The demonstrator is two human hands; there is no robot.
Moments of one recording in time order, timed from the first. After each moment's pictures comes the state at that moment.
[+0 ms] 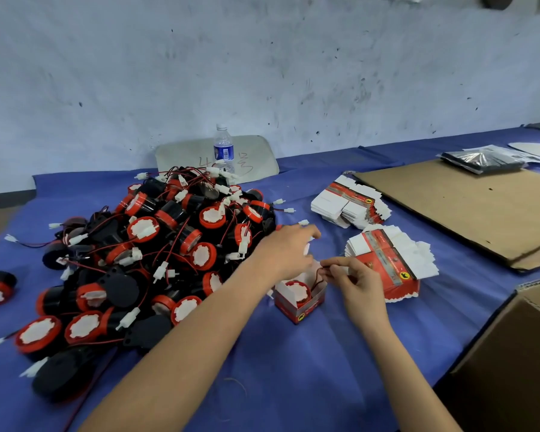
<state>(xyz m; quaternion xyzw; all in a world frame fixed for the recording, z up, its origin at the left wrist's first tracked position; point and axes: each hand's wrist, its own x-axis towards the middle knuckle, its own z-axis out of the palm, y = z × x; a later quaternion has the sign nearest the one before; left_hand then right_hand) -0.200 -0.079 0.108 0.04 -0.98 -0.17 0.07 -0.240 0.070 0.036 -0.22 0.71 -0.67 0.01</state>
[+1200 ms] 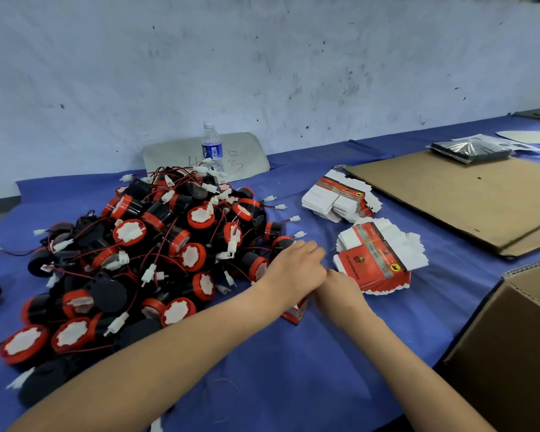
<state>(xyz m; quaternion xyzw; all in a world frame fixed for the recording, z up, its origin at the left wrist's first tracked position) -0.192 -0.045 0.084 -0.13 -0.94 0.28 0.14 -0.251 0.057 0.032 -0.38 0.92 -0.02 -0.03</state>
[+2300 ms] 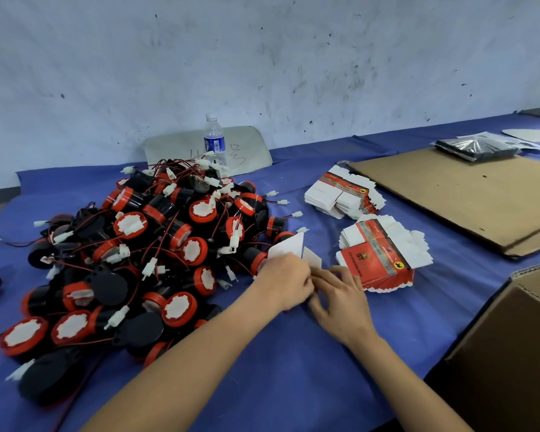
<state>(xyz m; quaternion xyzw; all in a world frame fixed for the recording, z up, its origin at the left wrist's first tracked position) -0.193 -0.057 0.058 0.03 -1.00 -0.05 0.05 -0.238 0.075 -0.007 -0.40 0.85 -0.26 -0.22</state>
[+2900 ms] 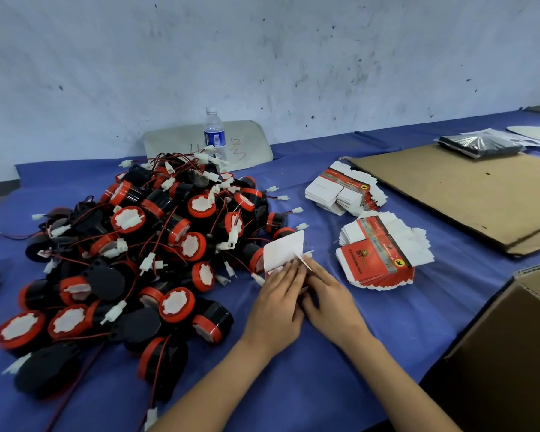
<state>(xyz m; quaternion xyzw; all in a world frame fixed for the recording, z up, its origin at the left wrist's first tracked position) -0.158 -0.050 -0.021 -0.01 -0.95 -0.18 0.26 -0.237 0.066 -0.011 -0.42 0.84 -0.34 -0.04</state>
